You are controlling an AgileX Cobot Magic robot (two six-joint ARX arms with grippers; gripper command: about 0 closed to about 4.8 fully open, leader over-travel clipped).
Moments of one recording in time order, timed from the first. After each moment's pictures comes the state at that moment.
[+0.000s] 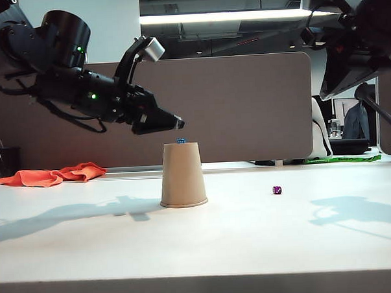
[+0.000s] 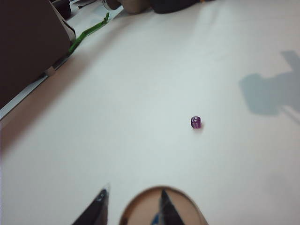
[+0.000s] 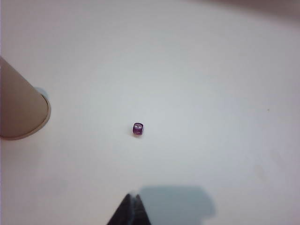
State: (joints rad) left arm -0.34 1.78 1.01 0.44 0.68 0.59; right arm 0.34 1.19 0.81 -0.18 0.01 -0.02
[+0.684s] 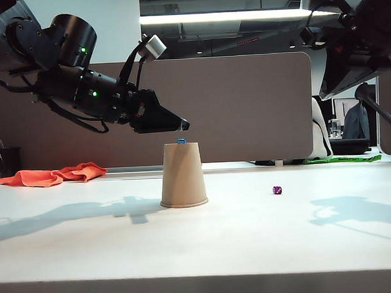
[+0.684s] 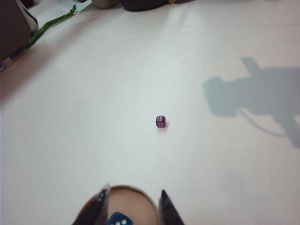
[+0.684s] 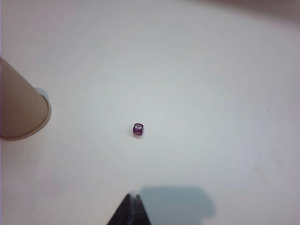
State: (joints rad) left arm -0.34 1.79 1.05 0.31 0.78 0.57; right arm 0.34 1.19 0.81 -0.18 0.01 -0.02
